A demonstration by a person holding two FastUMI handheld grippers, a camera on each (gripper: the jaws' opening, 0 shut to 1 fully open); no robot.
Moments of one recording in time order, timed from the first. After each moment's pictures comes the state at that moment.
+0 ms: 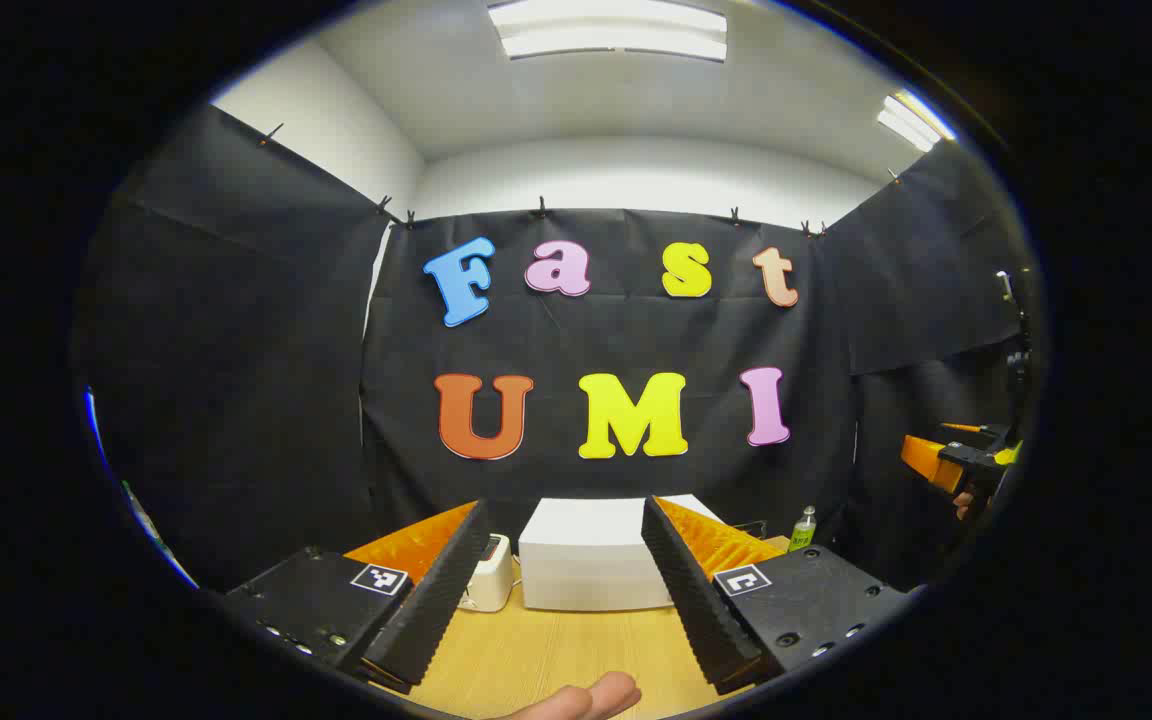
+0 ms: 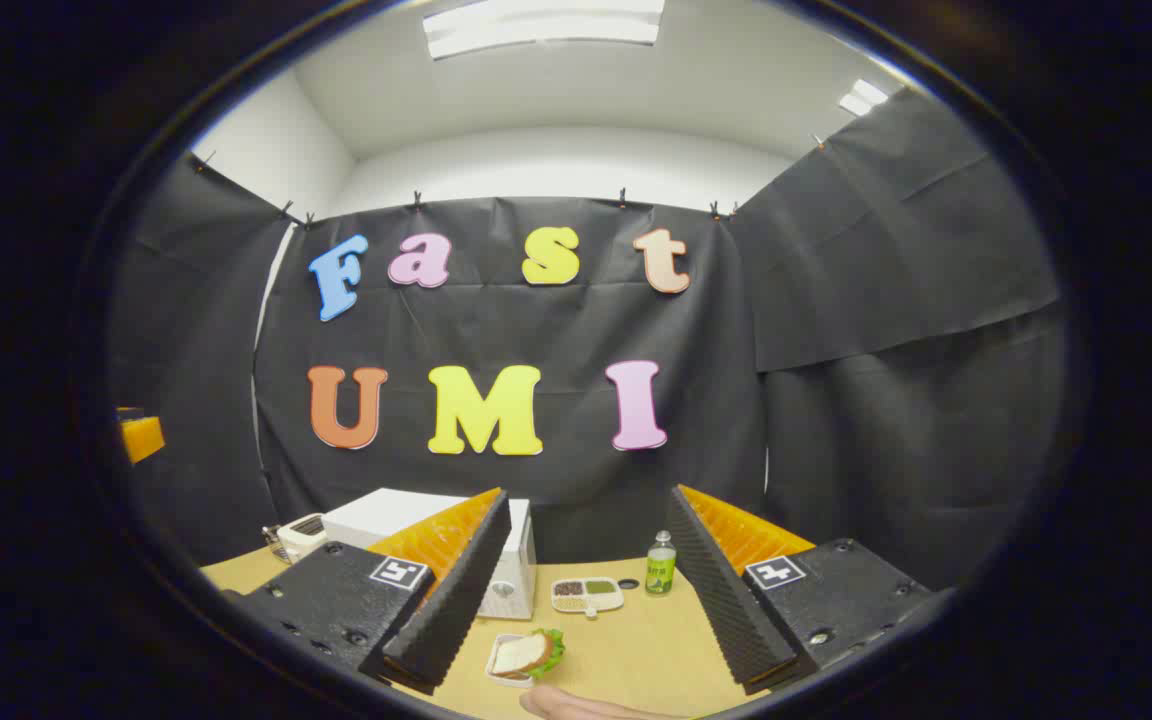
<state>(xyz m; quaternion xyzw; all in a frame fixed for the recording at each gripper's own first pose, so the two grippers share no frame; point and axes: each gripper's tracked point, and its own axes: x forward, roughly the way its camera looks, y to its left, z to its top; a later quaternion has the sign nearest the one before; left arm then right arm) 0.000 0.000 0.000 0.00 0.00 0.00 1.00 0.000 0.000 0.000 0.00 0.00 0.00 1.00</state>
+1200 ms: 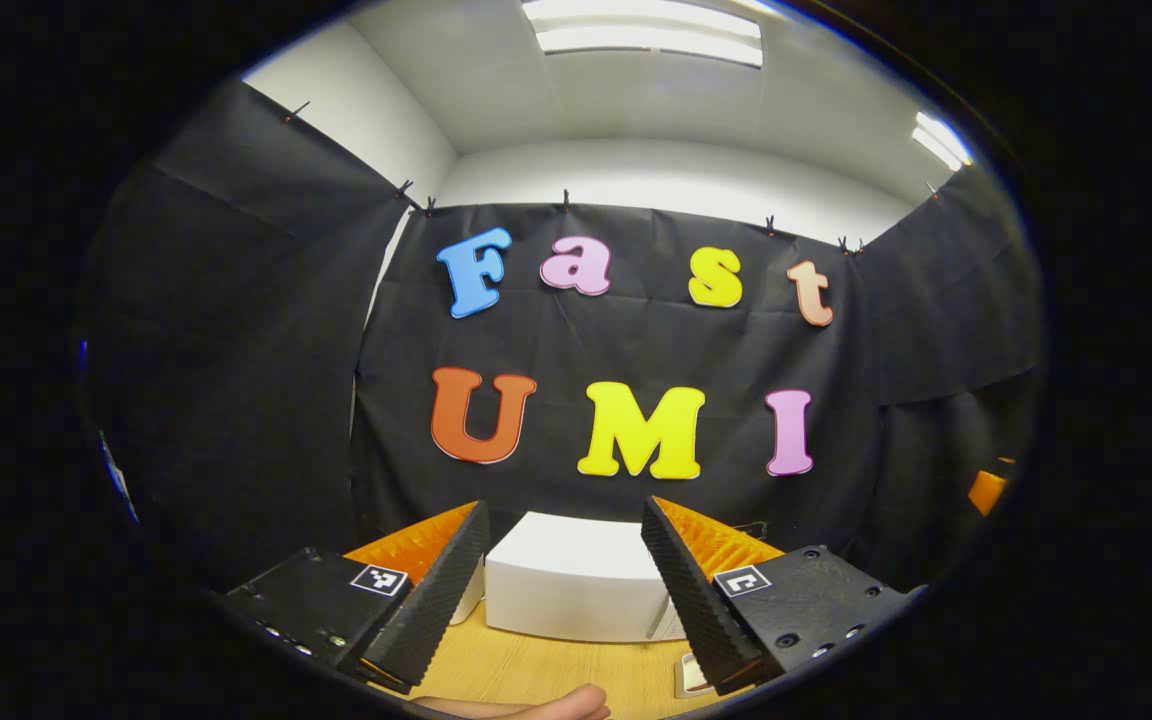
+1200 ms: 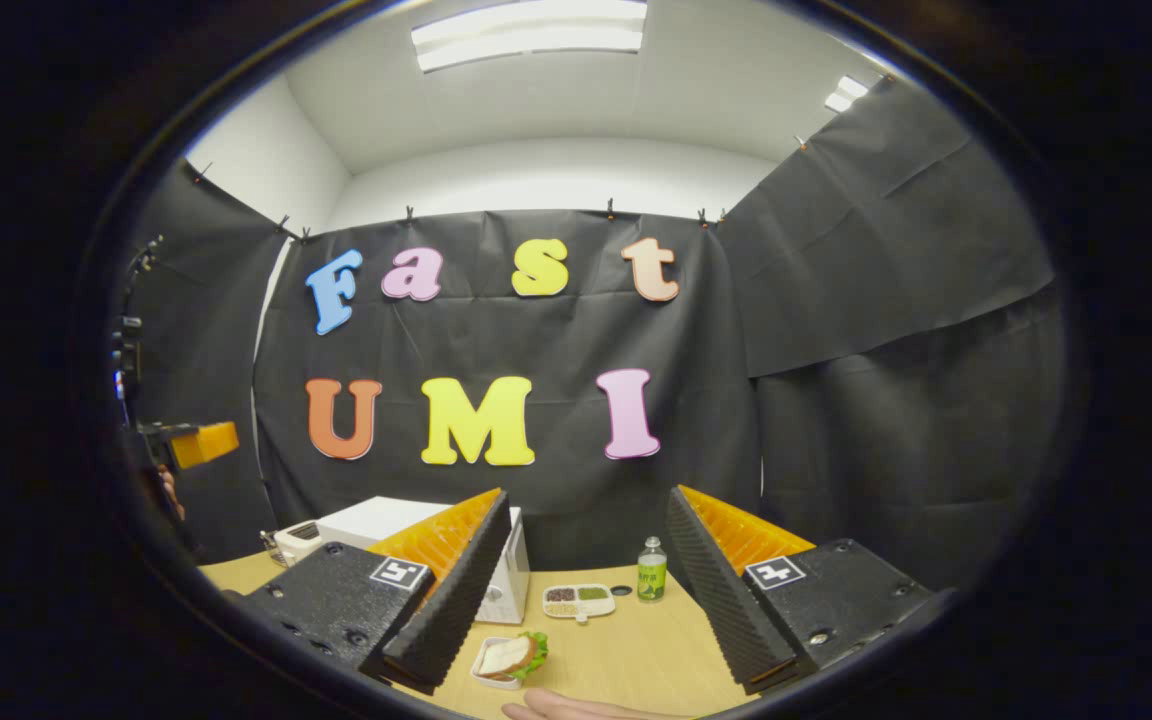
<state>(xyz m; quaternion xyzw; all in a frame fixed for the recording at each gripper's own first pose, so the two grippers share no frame) 0.107 -0.047 -0.036 -0.05 0.00 0.03 1.00 -0.003 -0.036 -0.008 0.01 -0.02 0.00 1.00</state>
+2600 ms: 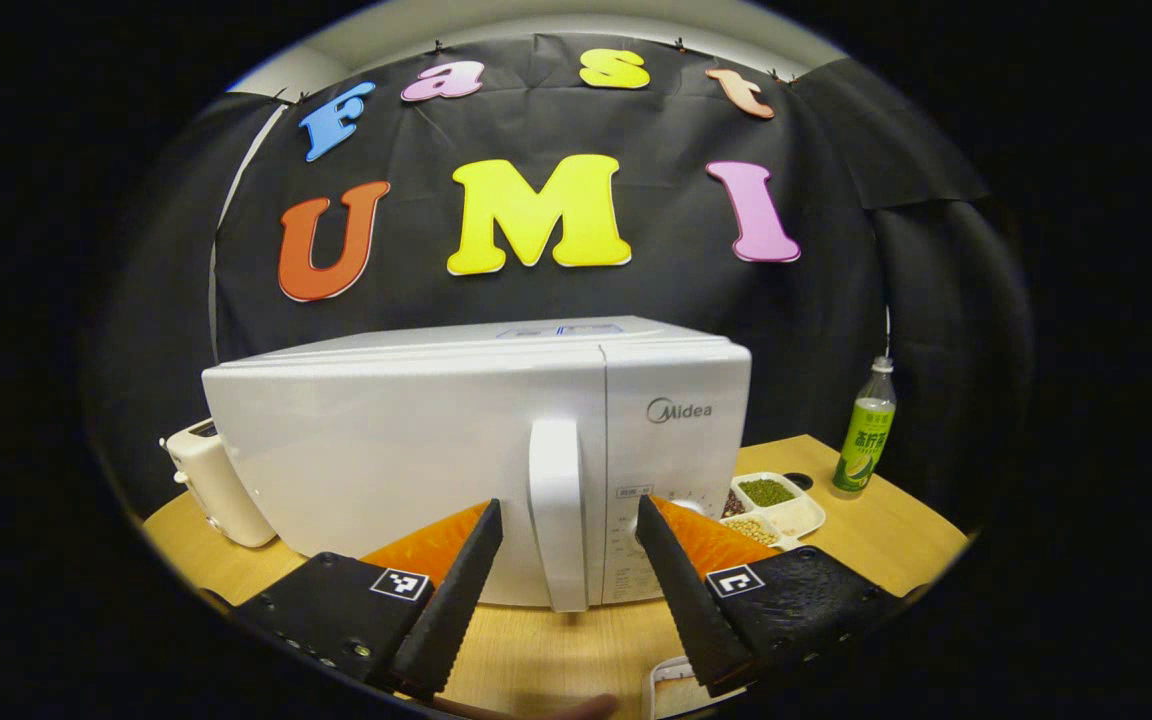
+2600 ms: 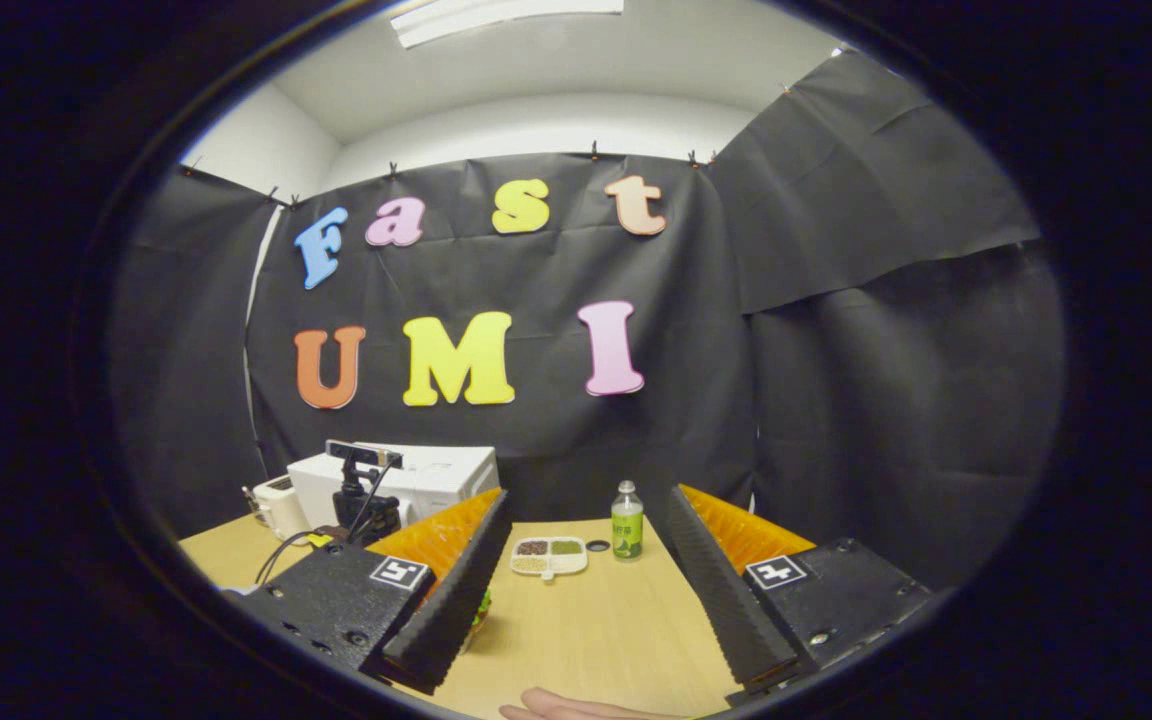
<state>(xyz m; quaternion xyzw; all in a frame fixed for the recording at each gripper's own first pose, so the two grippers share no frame) 0.298 -0.216 -0.360 0.02 0.18 -0.04 0.98 0.030 -0.117 -0.107 0.02 0.06 0.00 1.00</state>
